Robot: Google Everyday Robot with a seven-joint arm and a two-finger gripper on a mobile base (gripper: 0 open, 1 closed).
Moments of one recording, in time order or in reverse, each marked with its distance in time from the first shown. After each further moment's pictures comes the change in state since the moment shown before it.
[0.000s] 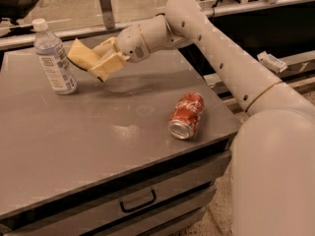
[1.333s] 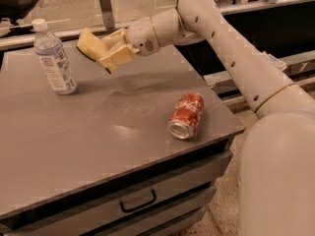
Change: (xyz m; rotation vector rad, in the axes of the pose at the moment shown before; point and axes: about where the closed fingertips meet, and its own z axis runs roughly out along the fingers) arm -0.010 -0.009 -0.036 0.066 -0.030 -0.022
